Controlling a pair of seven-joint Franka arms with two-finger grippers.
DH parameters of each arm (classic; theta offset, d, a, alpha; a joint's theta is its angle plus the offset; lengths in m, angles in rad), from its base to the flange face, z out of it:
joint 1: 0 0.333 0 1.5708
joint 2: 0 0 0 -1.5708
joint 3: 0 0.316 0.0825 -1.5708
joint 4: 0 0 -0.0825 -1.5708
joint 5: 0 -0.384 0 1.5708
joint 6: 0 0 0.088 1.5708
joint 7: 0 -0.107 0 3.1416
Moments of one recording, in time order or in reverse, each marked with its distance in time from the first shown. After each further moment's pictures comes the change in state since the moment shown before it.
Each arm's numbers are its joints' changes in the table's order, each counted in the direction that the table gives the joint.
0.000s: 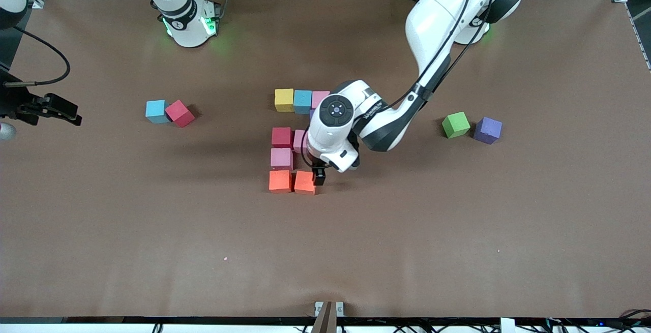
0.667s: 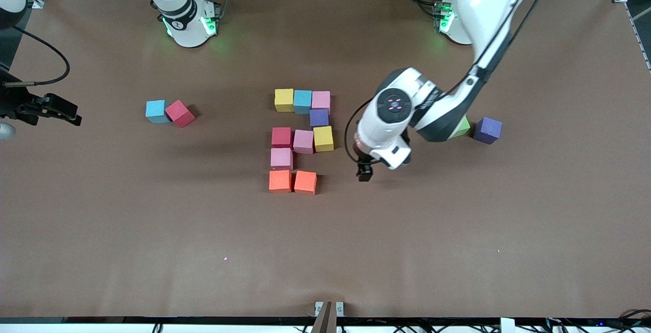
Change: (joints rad) left arm 0.339 0.312 -0.167 0.416 0.000 0.001 -0.148; right arm -0.001 0.000 0.000 -0.001 -0.002 0.000 -0.001
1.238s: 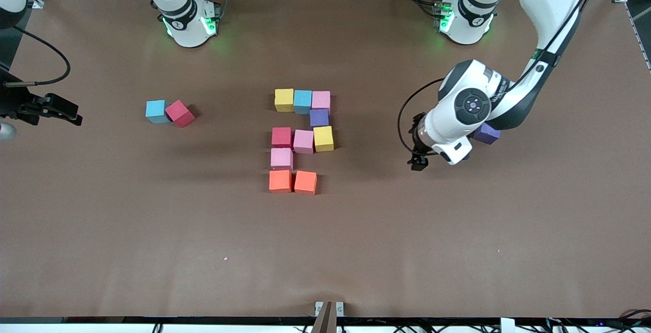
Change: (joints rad) left arm 0.444 0.160 -0.237 0.347 0.000 -0.001 -0.316; right arm 0.000 -0.001 0.003 -0.001 -0.004 0.004 -0.001
